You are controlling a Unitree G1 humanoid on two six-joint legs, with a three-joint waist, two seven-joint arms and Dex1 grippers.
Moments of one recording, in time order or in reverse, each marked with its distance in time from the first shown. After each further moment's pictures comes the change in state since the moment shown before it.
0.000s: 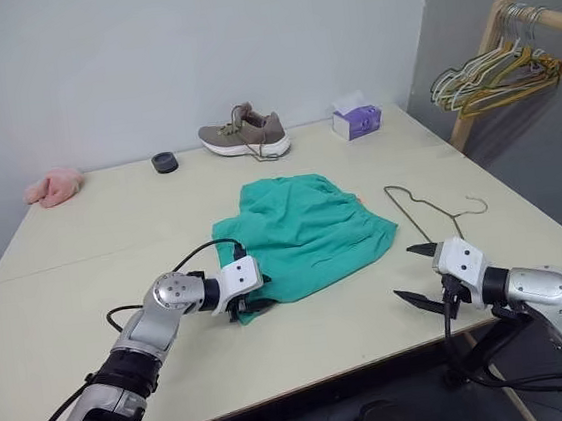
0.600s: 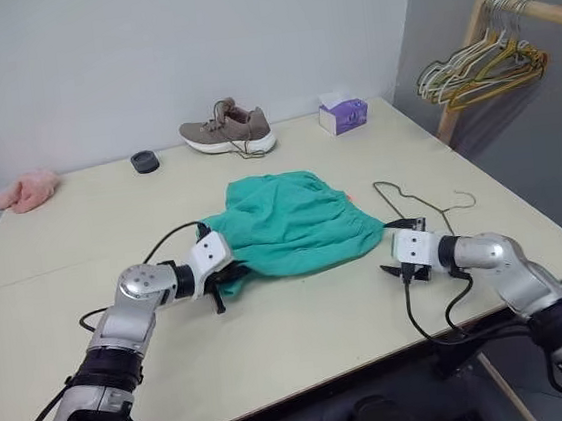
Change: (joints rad) left arm -0.012 0.023 0.204 -0.070 -0.131 0.120 -0.003; right arm -0.464 0.120 0.280 0.616 -0.432 -0.431 -0.125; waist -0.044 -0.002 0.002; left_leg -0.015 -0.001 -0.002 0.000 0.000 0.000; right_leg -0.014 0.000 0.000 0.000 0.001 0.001
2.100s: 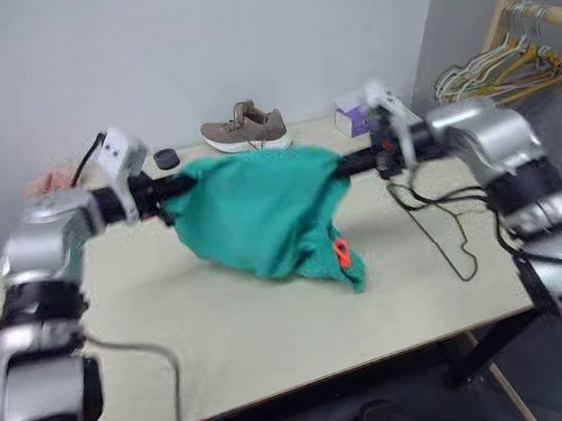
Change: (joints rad) left arm -0.595 0.056 0.092 0.525 -0.059 0.195 0.170; right arm -0.840 0.193 0.064 0.555 0.436 0.501 0.390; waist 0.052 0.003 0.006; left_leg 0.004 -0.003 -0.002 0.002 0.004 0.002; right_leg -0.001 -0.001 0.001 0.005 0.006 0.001
